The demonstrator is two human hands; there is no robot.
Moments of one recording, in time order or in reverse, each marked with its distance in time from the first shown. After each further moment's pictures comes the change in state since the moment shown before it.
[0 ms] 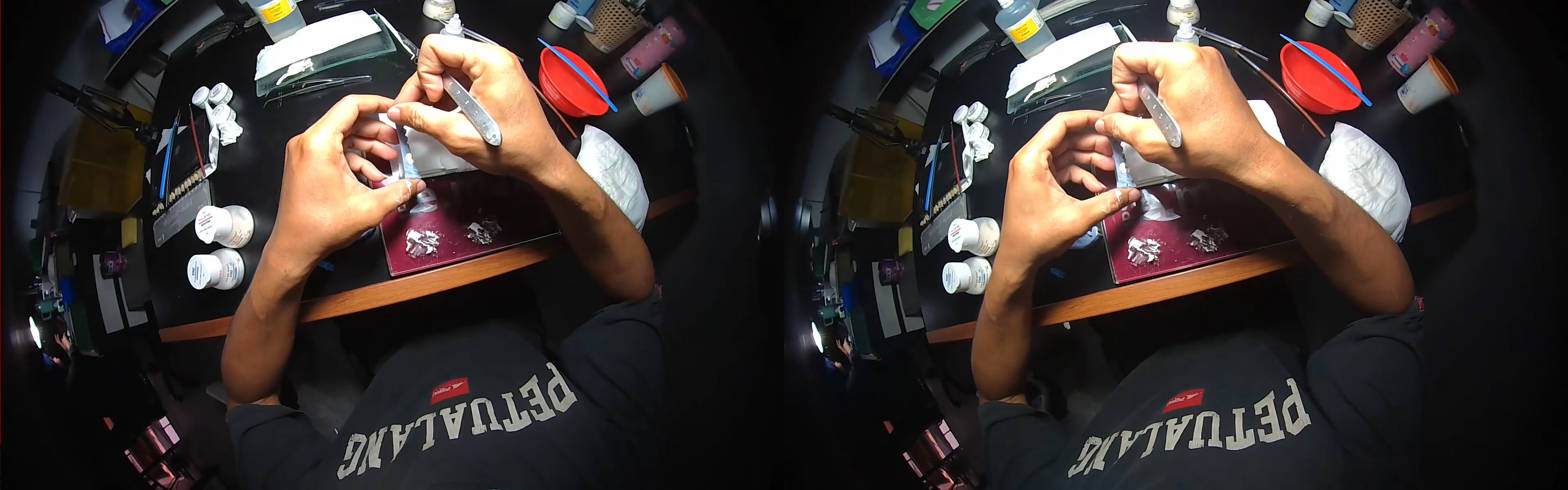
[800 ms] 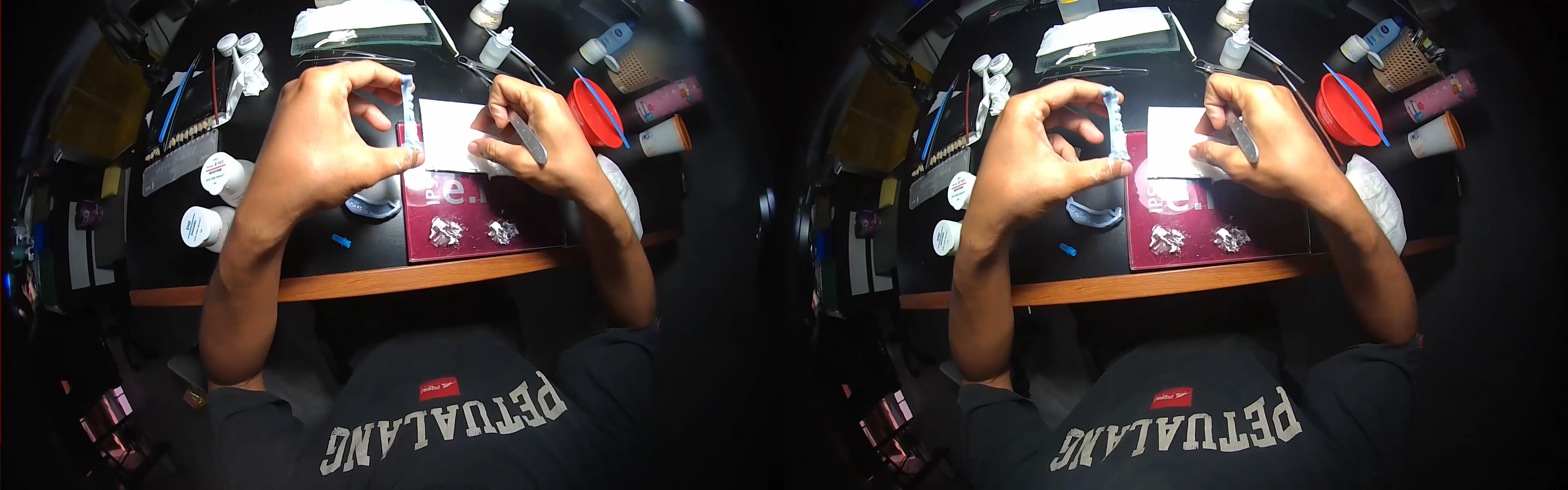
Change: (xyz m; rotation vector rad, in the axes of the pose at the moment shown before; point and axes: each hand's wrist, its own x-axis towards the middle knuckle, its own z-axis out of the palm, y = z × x) left_hand -0.005 0.001 -0.044 0.184 0.031 -0.020; right_hand -0.013 -0.001 -0.022 -0.193 -0.316 0.187
